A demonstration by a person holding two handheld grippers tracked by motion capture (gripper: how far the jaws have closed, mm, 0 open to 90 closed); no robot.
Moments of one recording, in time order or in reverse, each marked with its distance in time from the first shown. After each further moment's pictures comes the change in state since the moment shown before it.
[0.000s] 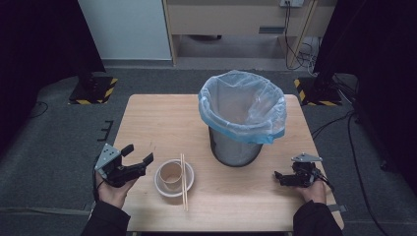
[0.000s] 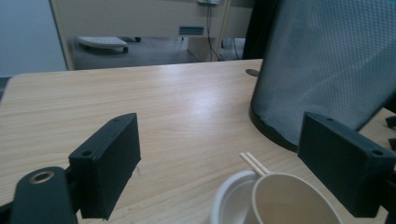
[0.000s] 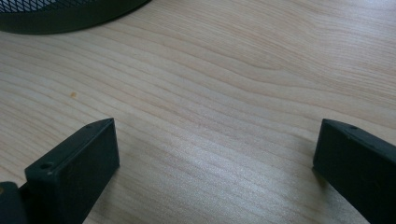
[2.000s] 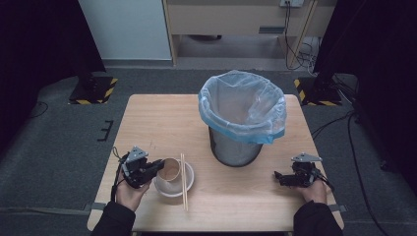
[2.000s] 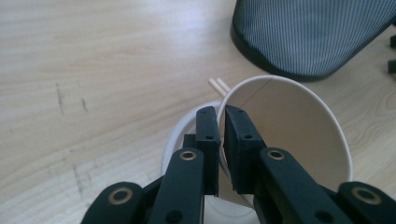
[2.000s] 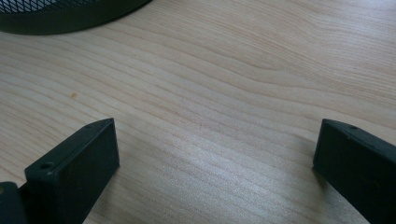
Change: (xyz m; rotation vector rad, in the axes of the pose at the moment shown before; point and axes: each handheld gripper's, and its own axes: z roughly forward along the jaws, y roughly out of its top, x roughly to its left) left arm -0.024 -0.009 0.034 0.323 -0.034 -0.009; right arm 0.001 0.000 0.000 -0.001 0.000 0.000
